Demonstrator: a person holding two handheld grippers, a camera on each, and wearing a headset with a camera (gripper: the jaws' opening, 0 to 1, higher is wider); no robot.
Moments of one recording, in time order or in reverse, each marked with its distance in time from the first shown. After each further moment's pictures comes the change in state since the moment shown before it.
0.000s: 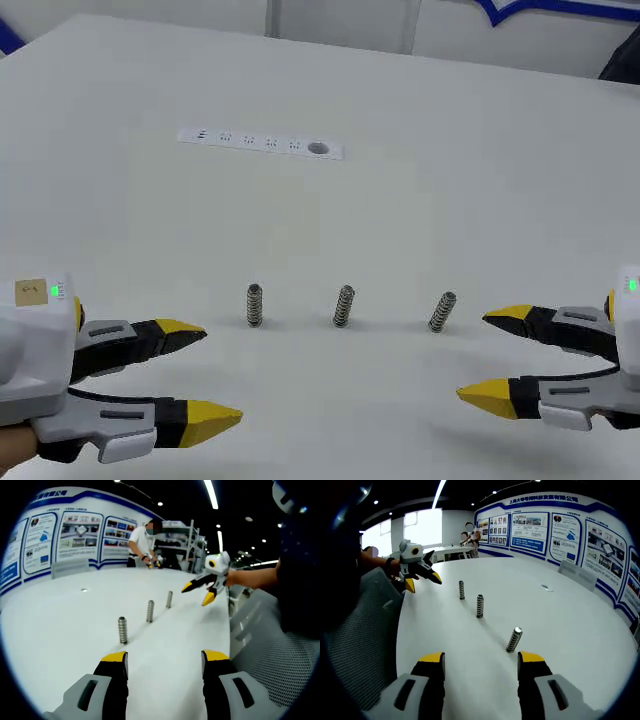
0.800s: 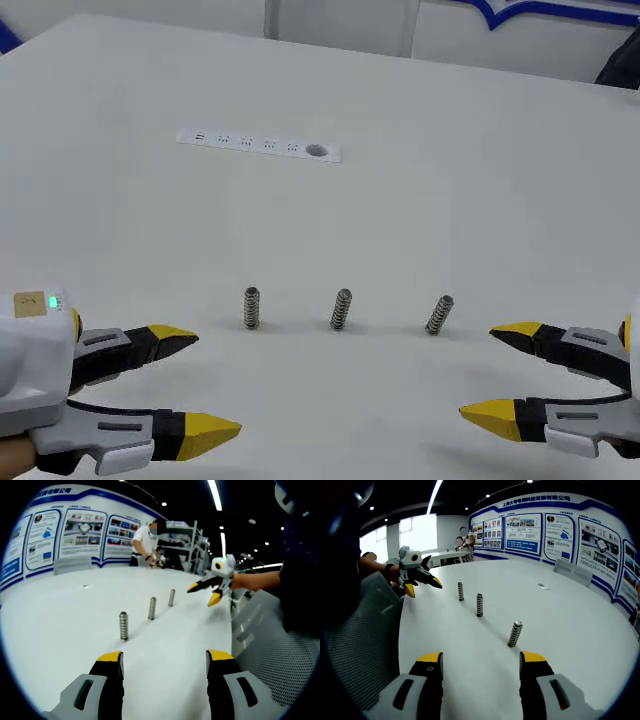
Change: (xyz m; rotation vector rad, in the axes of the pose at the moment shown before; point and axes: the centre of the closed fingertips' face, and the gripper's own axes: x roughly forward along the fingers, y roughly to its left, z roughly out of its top) left arm 0.003 0.002 -0.007 -0.026 -0.004 0.011; right arm -0.007 0.006 -0.005 0.049 -0.034 -0.027
